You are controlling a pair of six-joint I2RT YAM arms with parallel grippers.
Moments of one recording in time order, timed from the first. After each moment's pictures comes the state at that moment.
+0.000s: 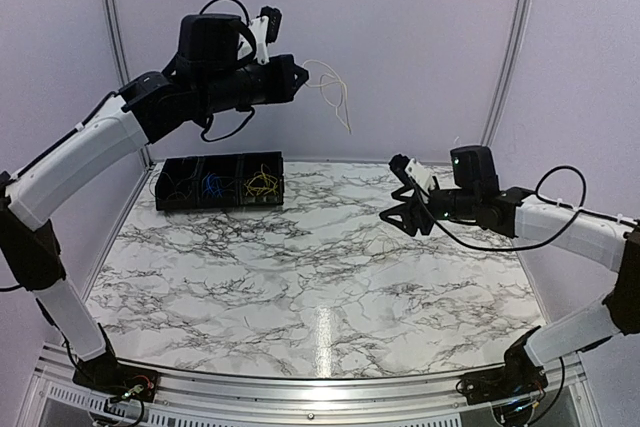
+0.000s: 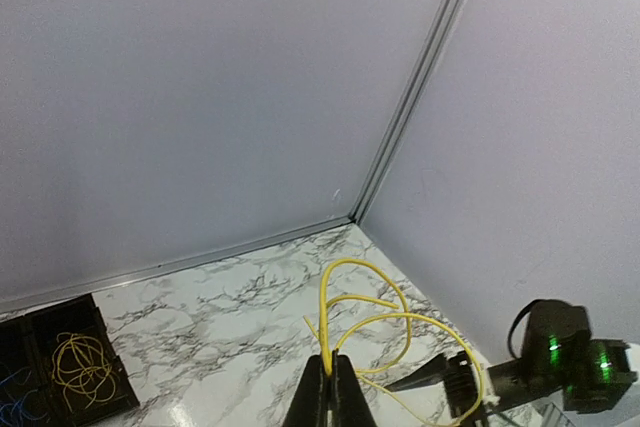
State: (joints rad) left arm -0.86 1.69 1.96 -0.40 -0.13 -0.35; right arm 0.48 1.32 0.86 -0.08 -0.42 -0.36
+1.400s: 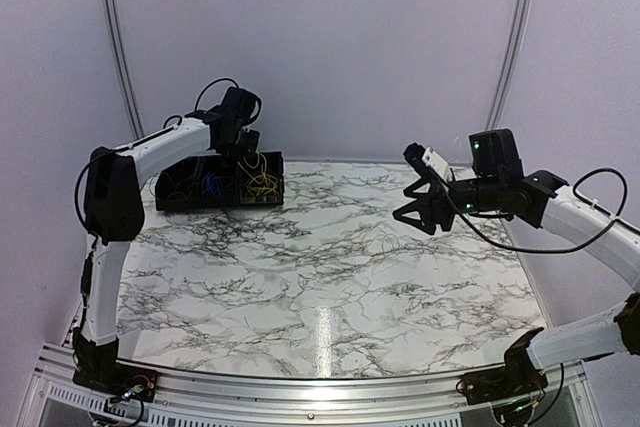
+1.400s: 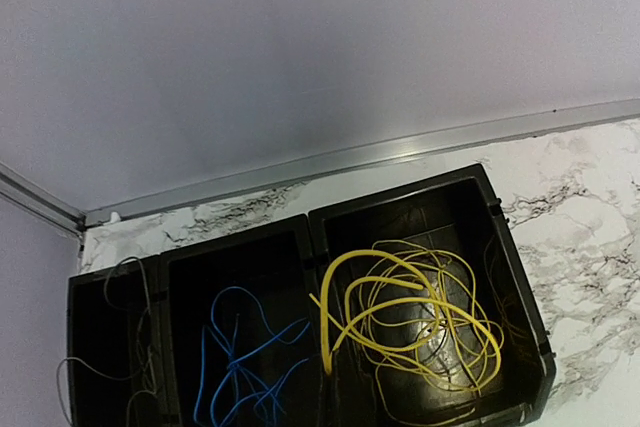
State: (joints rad) left arm -0.47 2.25 2.11 -0.58 -0.45 -0.05; right arm 0.48 1.18 1.02 -0.44 -0.50 -0.37
